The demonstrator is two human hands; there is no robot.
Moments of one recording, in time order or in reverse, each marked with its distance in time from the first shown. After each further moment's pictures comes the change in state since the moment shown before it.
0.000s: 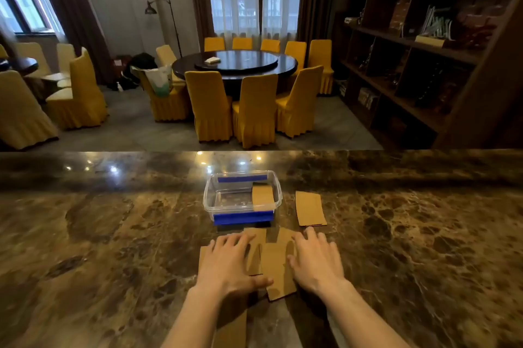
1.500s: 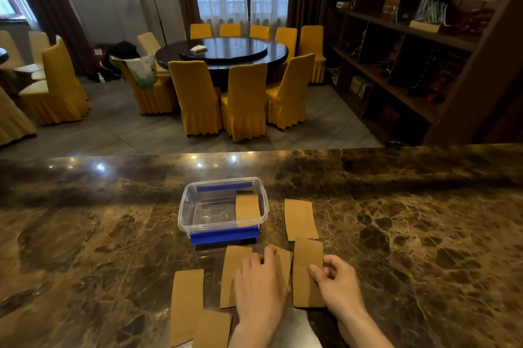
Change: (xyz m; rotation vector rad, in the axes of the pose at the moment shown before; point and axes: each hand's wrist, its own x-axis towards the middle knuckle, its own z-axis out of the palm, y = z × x) left_hand 0.052 0.088 0.057 -0.081 0.157 -0.161; right_hand 0.020 0.059 0.025 1.069 0.081 0.540
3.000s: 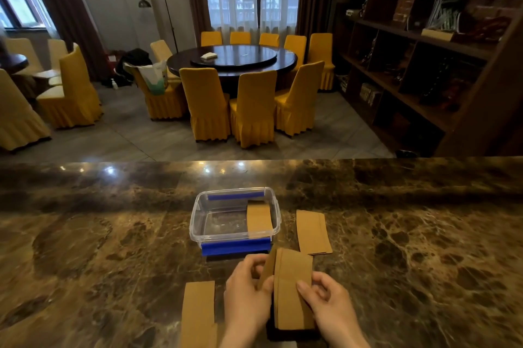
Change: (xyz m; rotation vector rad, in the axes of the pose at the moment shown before) left_hand 0.003 -0.031 -0.043 -0.650 0.007 -0.227; right_hand -0.027 -0.026 0.022 0.181 -0.239 0.060
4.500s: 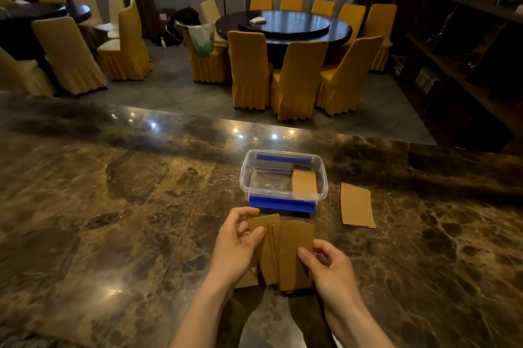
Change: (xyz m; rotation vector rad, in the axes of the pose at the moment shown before) left_hand -0.018 -0.053 -0.089 -0.489 0.003 0.069; right_hand -0.027 0.007 0.062 0.024 -0.139 -0.060
